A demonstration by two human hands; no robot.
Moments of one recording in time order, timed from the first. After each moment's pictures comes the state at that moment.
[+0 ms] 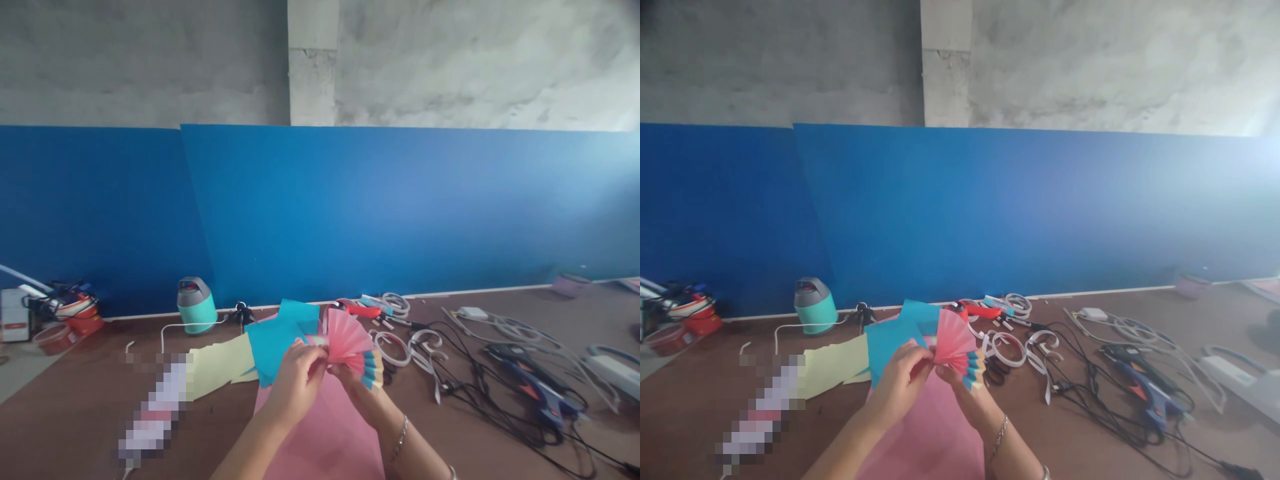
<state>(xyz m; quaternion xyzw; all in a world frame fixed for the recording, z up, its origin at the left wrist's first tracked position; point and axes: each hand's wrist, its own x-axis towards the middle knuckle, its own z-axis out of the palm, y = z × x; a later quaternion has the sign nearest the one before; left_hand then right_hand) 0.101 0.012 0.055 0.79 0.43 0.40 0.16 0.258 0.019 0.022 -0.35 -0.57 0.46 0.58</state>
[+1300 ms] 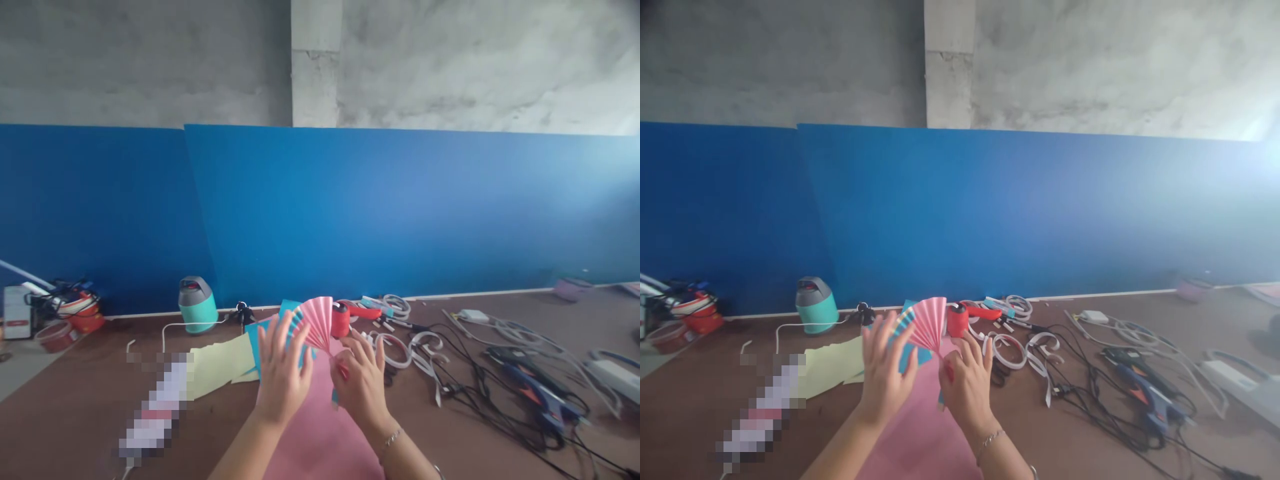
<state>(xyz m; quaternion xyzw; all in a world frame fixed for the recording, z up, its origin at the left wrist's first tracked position) 0.089 0.018 0.046 0.72 0.47 0.50 -0.12 0.253 0.021 0.019 -0.51 -0.72 -0.16 0.45</state>
